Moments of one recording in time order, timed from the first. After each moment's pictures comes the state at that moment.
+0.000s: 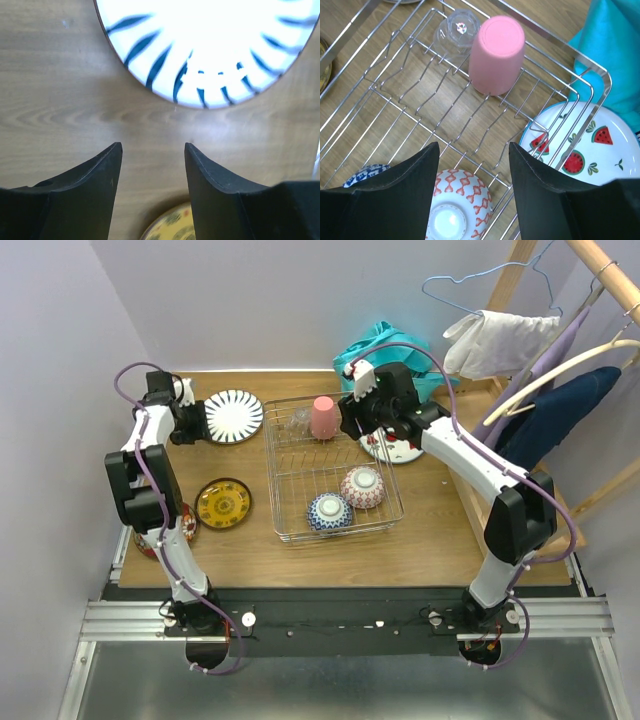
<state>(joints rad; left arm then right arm) 0.22 1.97 1.57 -0.62 0.26 0.08 0.53 1.76 1.55 -0.36 -0.19 -0.16</state>
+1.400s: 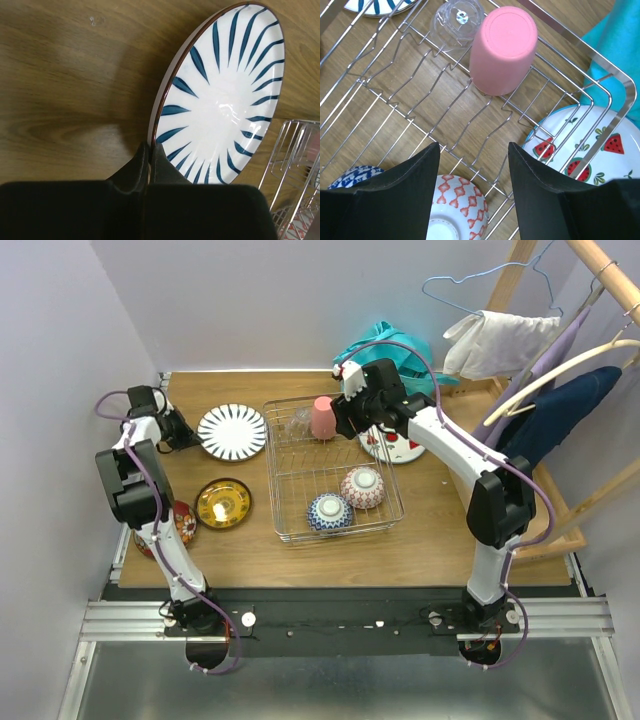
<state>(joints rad) 0.34 2.09 1.53 -0.41 0.47 -0.39 0.53 1.90 1.69 -0.46 -0.21 -0.21</state>
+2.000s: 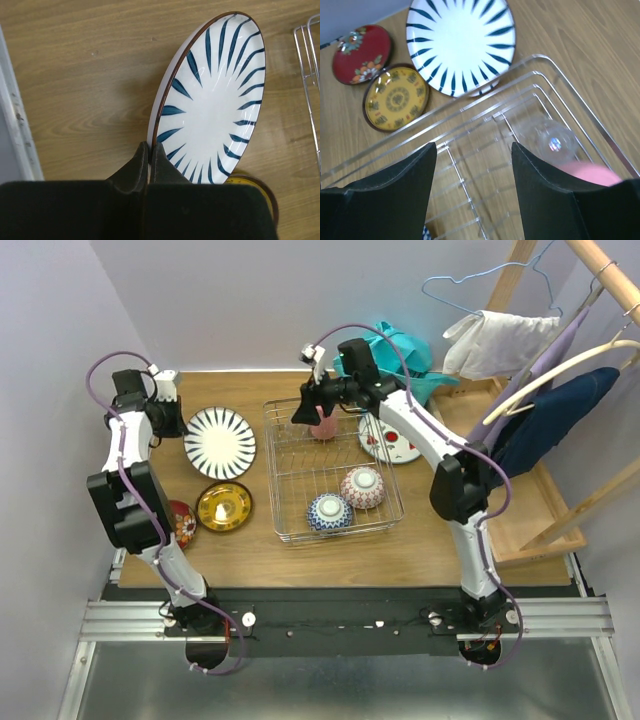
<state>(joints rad) 0.34 1.84 1.52 -0.58 0.46 0.24 0.55 2.20 2.11 -0.45 -0.71 -0.18</state>
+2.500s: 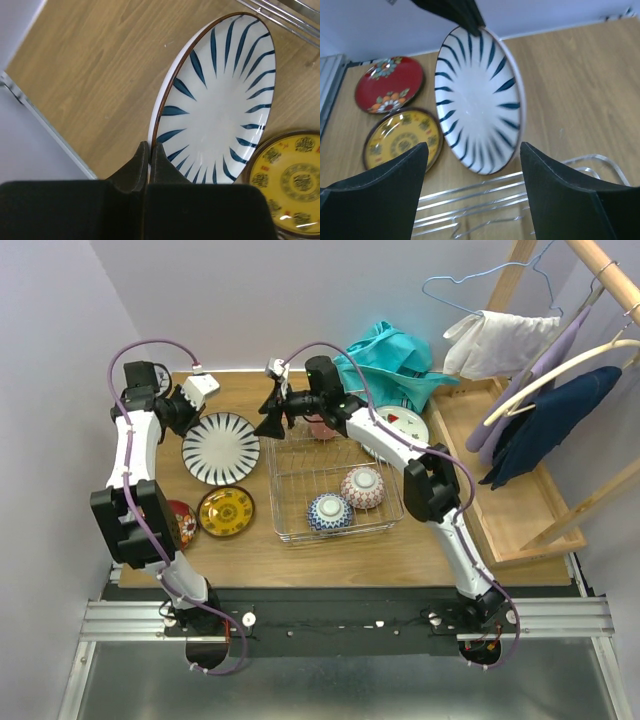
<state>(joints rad) 0.26 1.72 1.53 -0.70 0.56 0.88 0.67 2.42 2.23 -0.11 -0.85 -0.10</state>
